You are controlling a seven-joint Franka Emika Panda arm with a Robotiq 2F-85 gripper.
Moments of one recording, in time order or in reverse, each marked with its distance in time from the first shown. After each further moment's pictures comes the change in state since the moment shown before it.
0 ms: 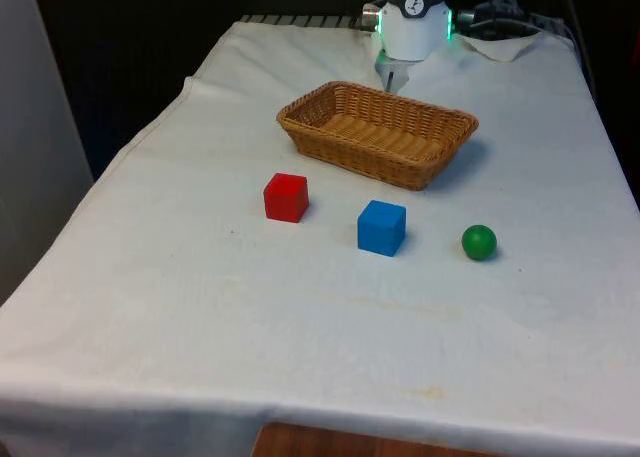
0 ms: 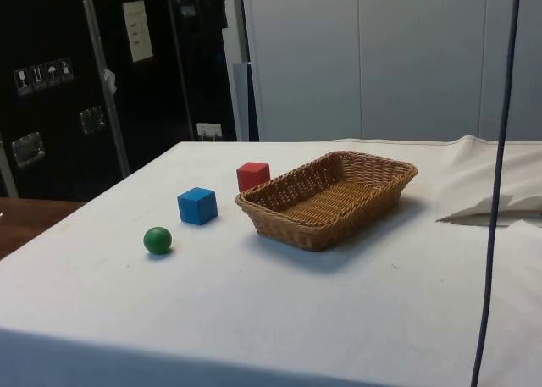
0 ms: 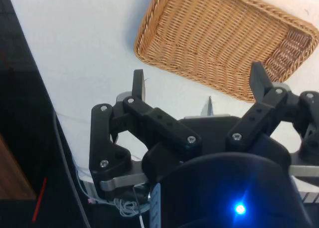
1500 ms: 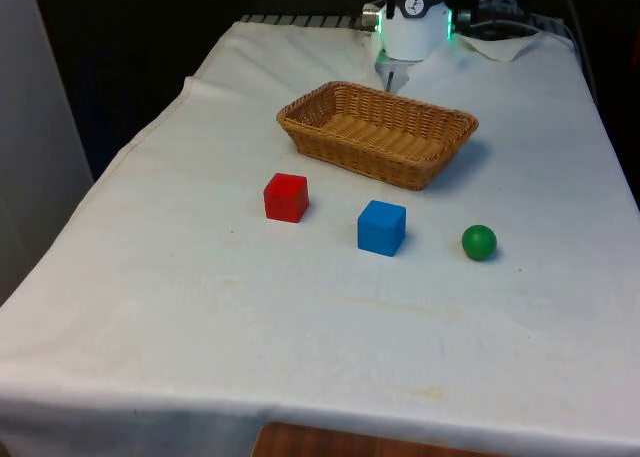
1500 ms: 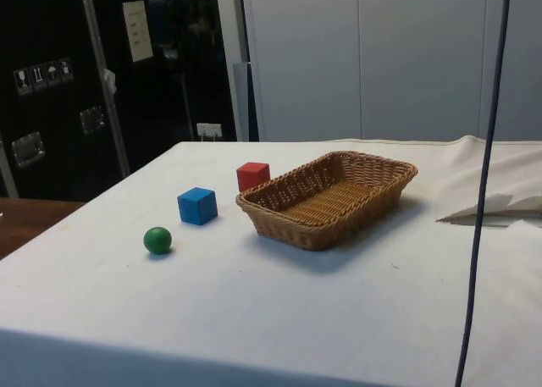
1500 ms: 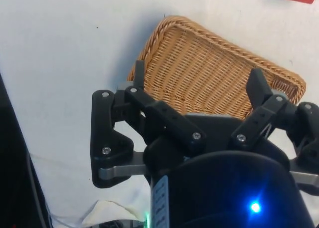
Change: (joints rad) arm 0.011 0.047 0.022 -0.089 -0.079 0.238 0.153
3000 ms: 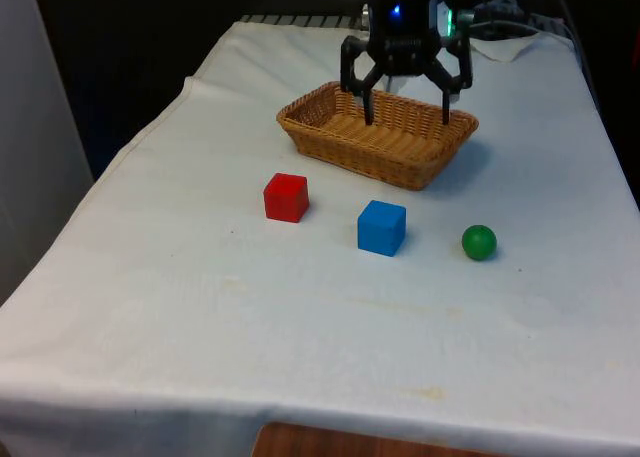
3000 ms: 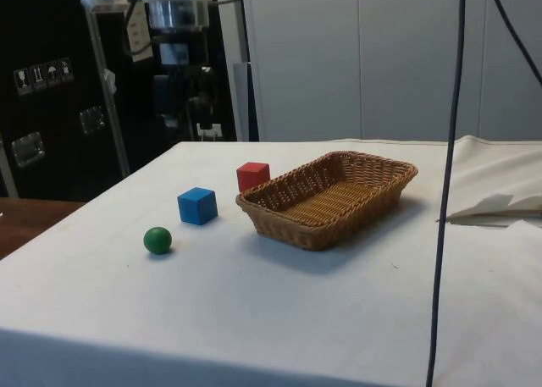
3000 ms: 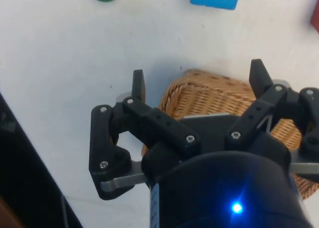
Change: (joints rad) arm -0.028 0.228 -0.053 0.014 0.194 0.202 -0.184
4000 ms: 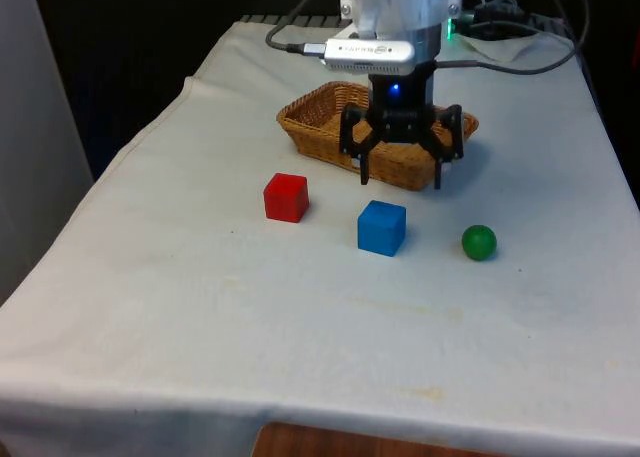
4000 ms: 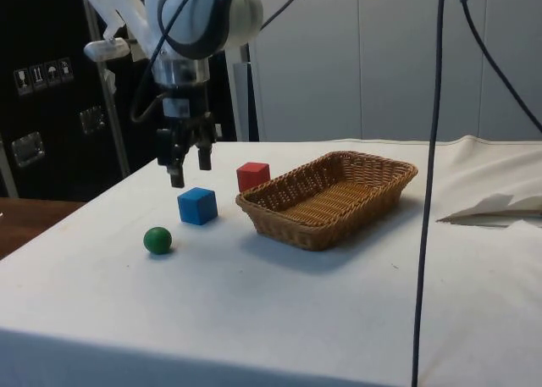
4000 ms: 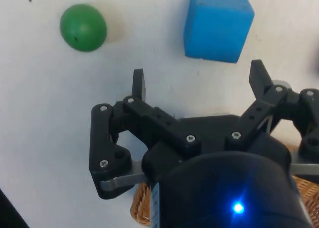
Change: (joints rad) arm 0.010 0.157 0.001 0.011 -0.018 0.175 0.014
